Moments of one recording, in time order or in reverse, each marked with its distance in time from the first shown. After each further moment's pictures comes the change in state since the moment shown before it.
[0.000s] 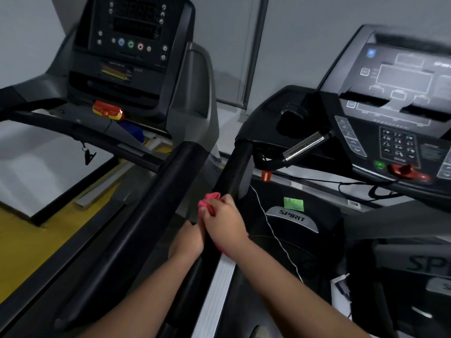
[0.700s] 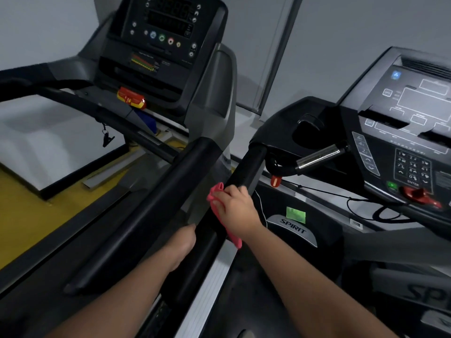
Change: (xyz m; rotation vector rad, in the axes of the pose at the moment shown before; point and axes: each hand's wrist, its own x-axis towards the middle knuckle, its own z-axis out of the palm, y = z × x) left_hand 0.024 -0.050 0.008 -0.527 -0.127 -0.155; right_hand 0.015 0.005 -0.018 -0.424 -0.070 -0.332
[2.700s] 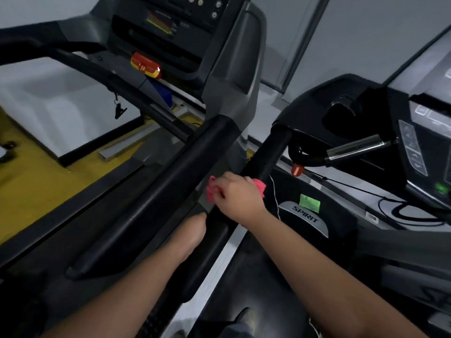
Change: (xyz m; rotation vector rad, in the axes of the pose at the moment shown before) left_hand -0.023 0.012 0.002 0.290 0.145 0.130; right_hand 0.027 -0.010 0.020 -0.066 -0.126 -0.148
